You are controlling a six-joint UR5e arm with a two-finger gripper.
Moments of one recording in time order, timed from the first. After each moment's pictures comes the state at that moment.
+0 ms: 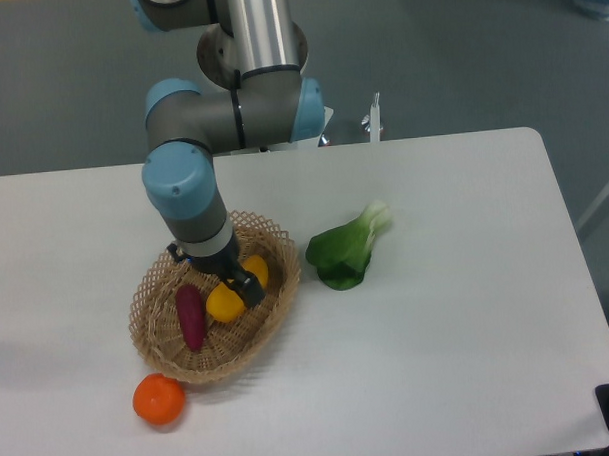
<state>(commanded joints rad) 2.21 -1.88 -1.80 -0.97 1.64 0.94</state>
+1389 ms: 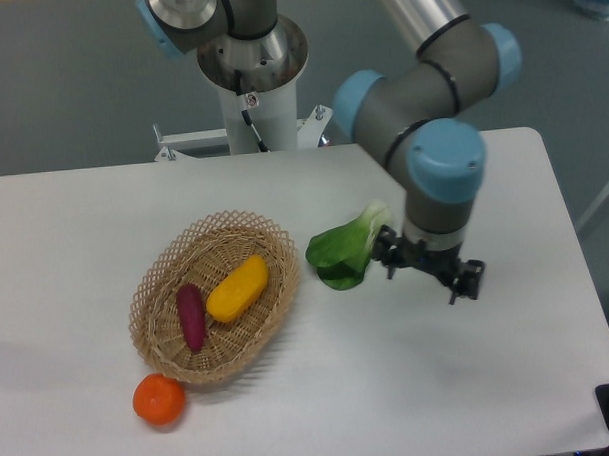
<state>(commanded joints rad) 2.61 -2.06 -1.41 -1.17 1.58 1.14</state>
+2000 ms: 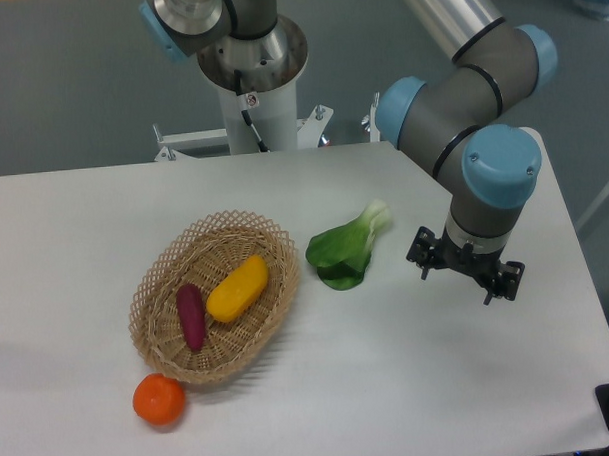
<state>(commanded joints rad) 2.62 -2.05 -1.41 -1.18 1.58 1.14</state>
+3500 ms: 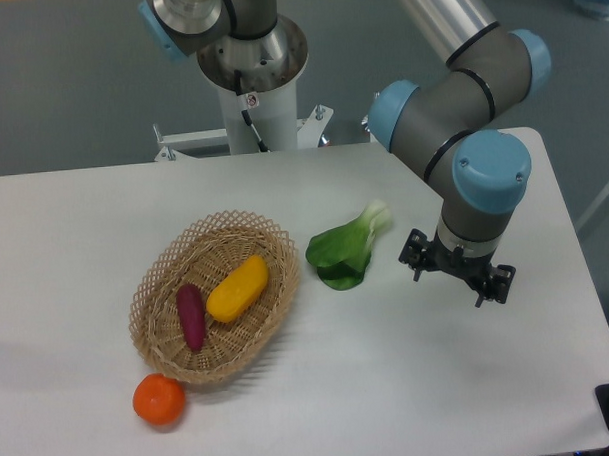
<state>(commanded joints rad) 2.60 -2.05 -1.42 -1.18 1.58 1.14</state>
